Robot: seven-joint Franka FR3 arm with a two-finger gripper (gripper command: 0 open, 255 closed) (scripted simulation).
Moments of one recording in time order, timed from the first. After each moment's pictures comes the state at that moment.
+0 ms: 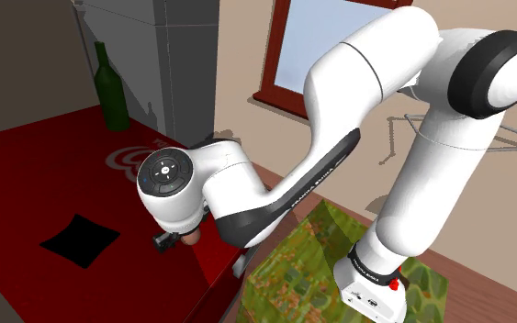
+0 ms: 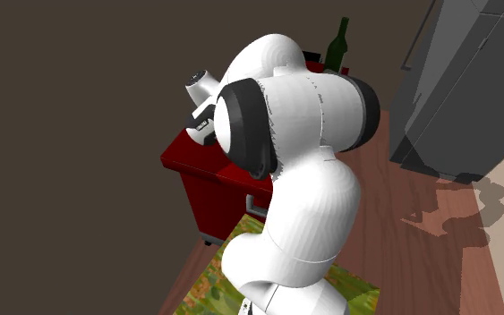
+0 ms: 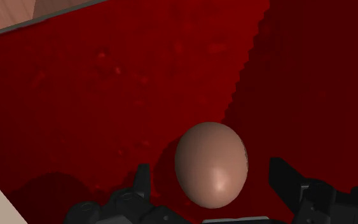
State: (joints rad) arm -0.07 0.17 0.95 -2.23 -0.67 2.18 1.31
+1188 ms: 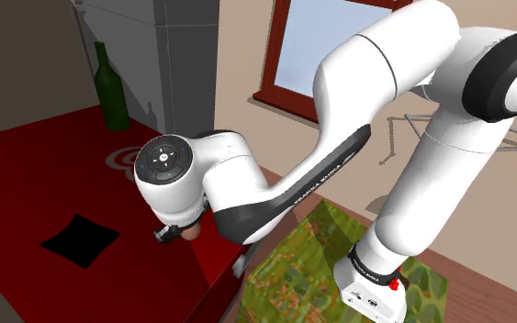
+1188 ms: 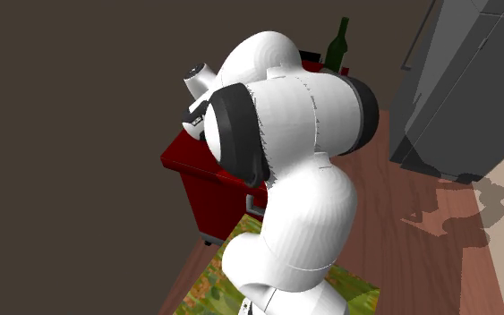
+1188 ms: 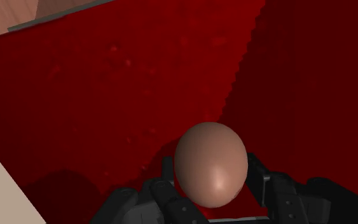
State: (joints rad) arm -0.09 0.12 0.97 -2.22 -0.60 2.16 1.25
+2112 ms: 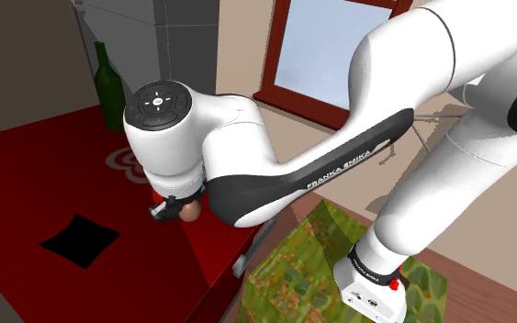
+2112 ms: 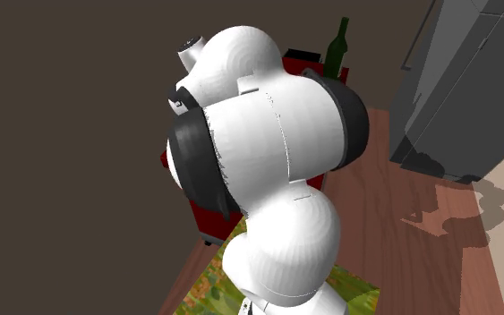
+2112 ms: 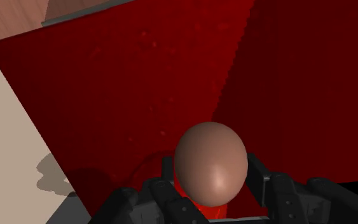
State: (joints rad) arm -0.11 -0.06 0.97 -2.16 -0.40 2.07 1.06
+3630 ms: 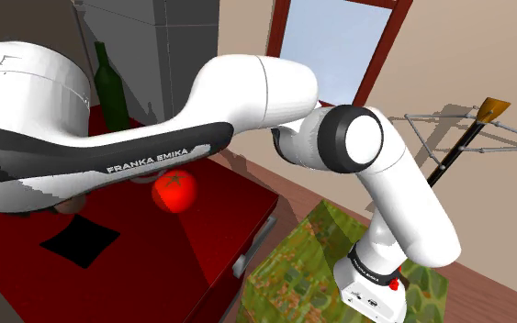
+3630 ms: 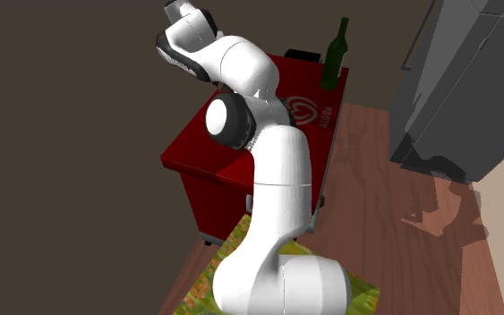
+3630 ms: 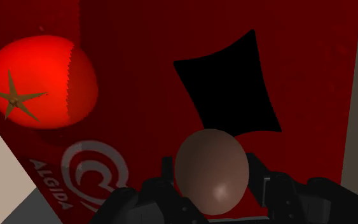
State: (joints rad) arm 0.53 0.87 0.77 -0.89 -0.93 1.48 1.09
